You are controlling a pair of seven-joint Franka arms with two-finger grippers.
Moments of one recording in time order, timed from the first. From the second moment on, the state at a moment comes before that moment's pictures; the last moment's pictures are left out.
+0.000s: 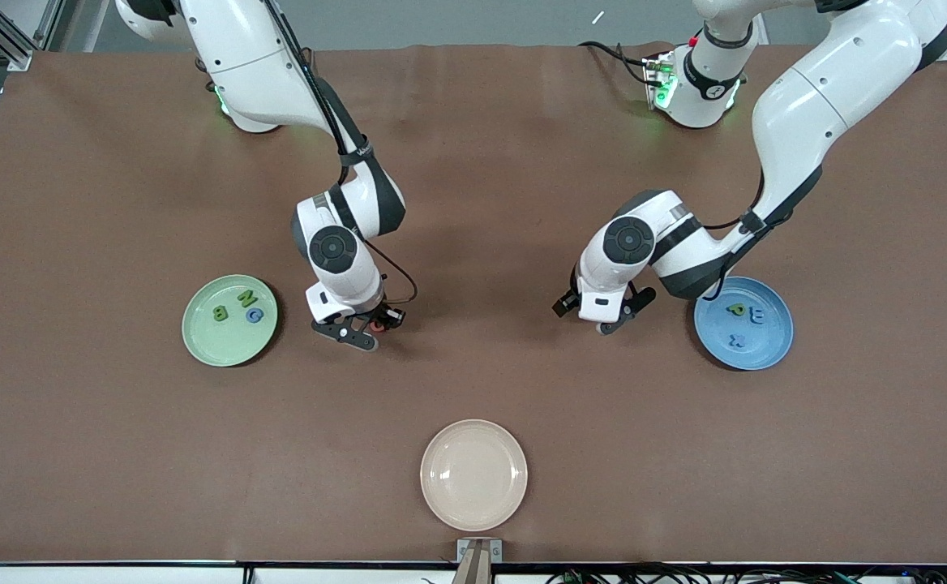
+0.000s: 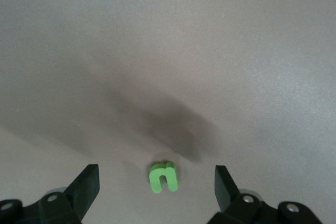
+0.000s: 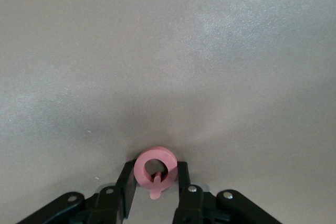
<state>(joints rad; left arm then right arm) 0.29 0.79 -0.88 -1.93 0.69 2.28 -1.62 0.73 0.63 -0.21 -1.87 0.18 2.50 0.77</state>
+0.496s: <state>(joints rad) 0.28 0.82 -0.88 -1.93 0.69 2.30 -1.62 0.63 0.59 -0.25 -1.78 0.18 2.16 0.58</state>
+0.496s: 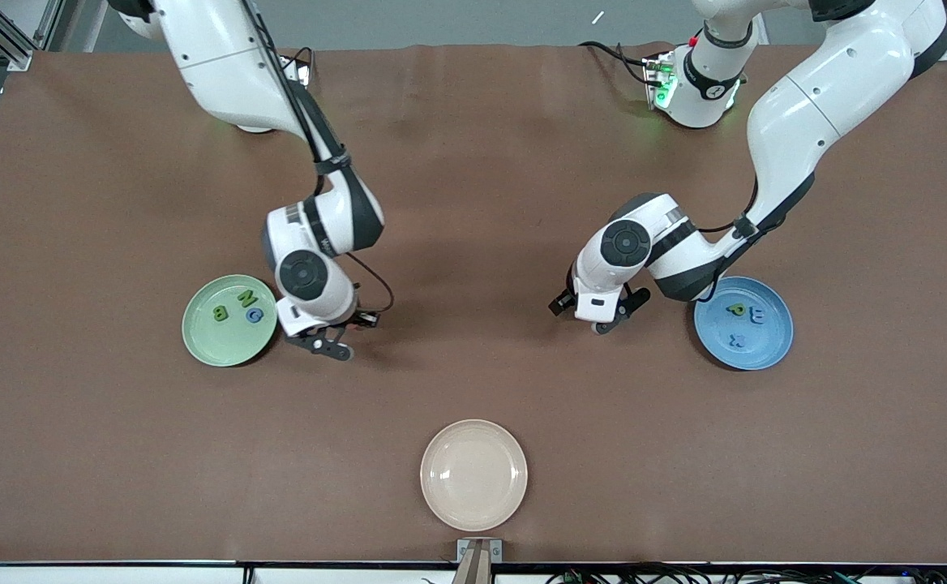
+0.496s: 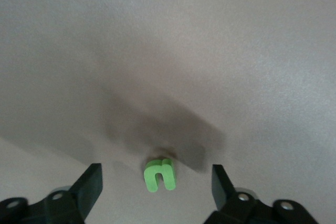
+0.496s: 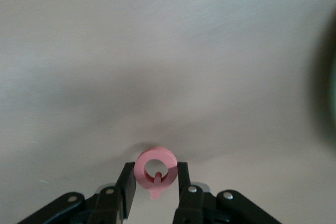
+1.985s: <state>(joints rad) 0.24 0.82 -0.86 -1.93 0.69 2.31 -1.65 0.48 0.54 -0.39 -1.93 0.26 2.01 0.11</state>
